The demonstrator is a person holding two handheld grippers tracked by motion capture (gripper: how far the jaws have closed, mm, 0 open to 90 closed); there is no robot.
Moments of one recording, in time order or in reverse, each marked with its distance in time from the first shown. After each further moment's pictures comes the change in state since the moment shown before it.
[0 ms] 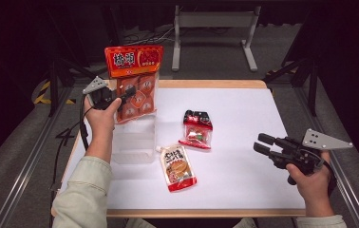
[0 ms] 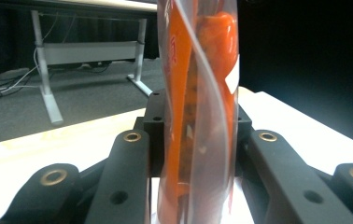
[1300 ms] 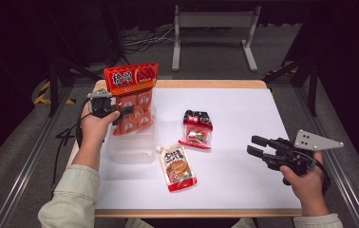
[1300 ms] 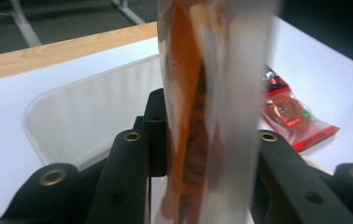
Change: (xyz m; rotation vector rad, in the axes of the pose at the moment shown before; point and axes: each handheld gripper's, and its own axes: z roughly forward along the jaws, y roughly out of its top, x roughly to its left) left arm 0.010 -0.026 -0.010 0.300 -0.065 0.000; right arm 0.008 -0.001 0.012 0.026 0.041 -0.025
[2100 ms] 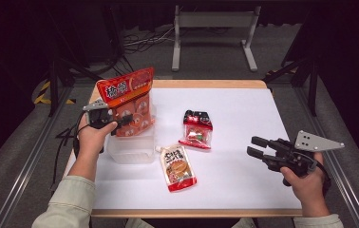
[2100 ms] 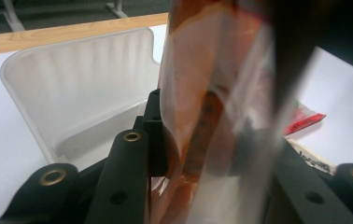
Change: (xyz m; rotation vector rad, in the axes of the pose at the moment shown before) left arm -0.006 -0.030 -0.006 -0.029 -0.015 -0.025; right arm 0.002 0.000 0.000 -0.002 0.014 0.001
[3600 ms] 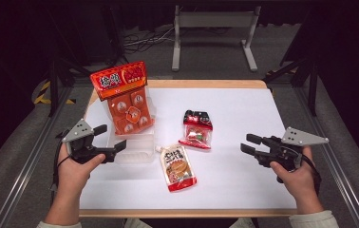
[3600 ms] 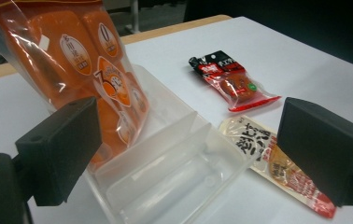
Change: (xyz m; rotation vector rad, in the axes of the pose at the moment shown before) left arm -0.084 -0.022 -0.082 -0.062 0.101 0.093; right arm -0.010 -0.008 0.022 0.071 -0.075 0.036
